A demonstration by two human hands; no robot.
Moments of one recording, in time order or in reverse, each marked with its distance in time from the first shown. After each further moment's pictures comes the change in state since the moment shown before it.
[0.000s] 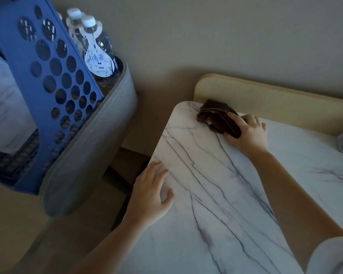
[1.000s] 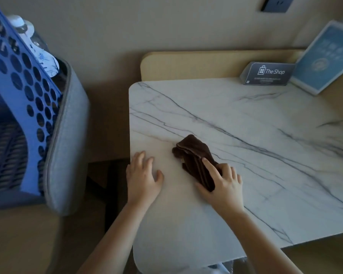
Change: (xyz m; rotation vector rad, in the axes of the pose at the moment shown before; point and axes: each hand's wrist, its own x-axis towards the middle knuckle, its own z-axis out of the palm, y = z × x) left_hand -0.060 -0.016 -0.022 -0.103 -0.054 0.173; right_hand -0.300 -0.170 -0.044 -0.147 0.147 0.421
